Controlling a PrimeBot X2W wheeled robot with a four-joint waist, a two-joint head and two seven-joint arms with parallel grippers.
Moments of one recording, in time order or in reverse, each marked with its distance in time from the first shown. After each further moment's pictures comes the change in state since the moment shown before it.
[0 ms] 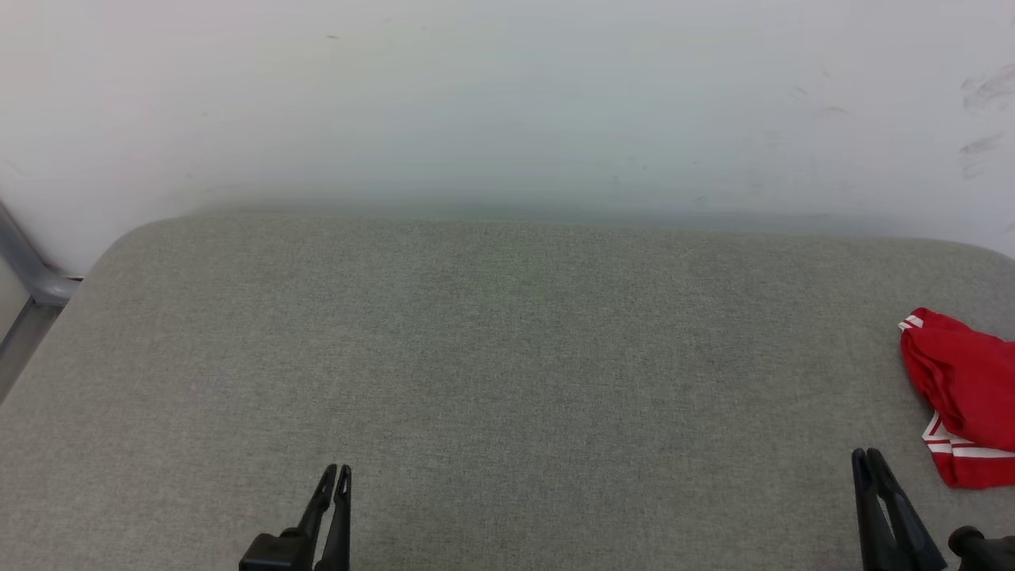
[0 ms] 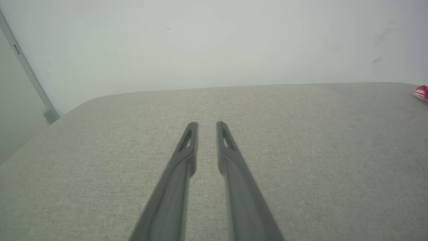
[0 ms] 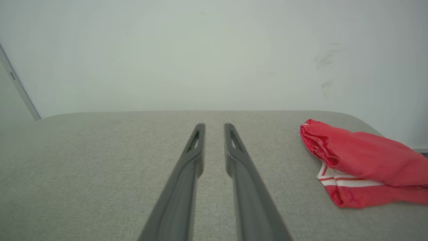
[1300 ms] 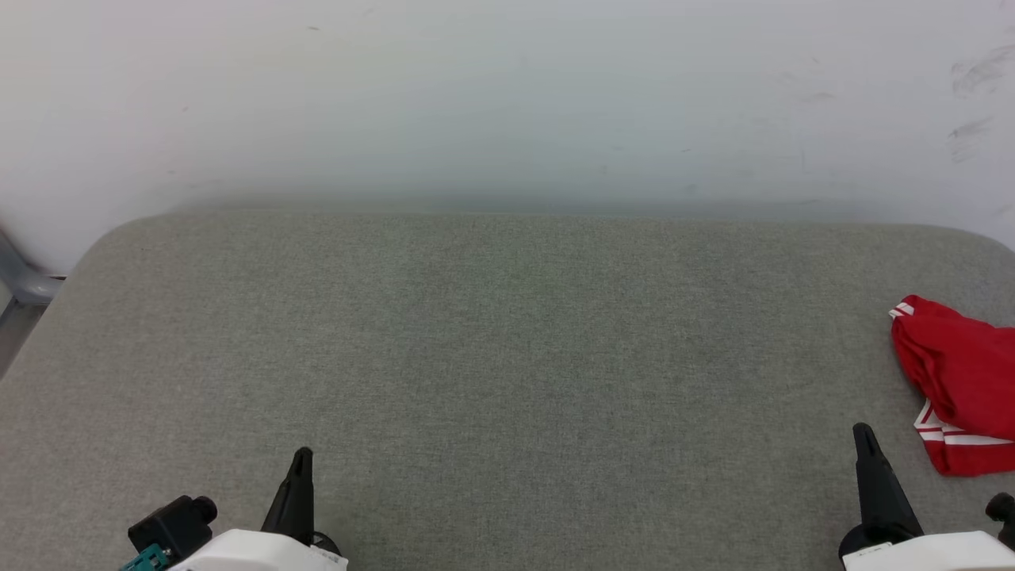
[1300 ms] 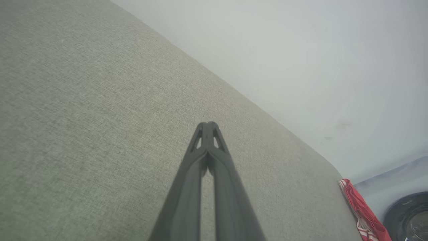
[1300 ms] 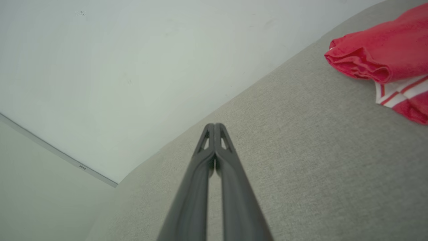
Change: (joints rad) left arm -0.077 -0.005 0.076 0.088 -0.659 -0.066 0.146; right arm -0.116 -0.007 0.016 0.133 0.632 0.000 0.133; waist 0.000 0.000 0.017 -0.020
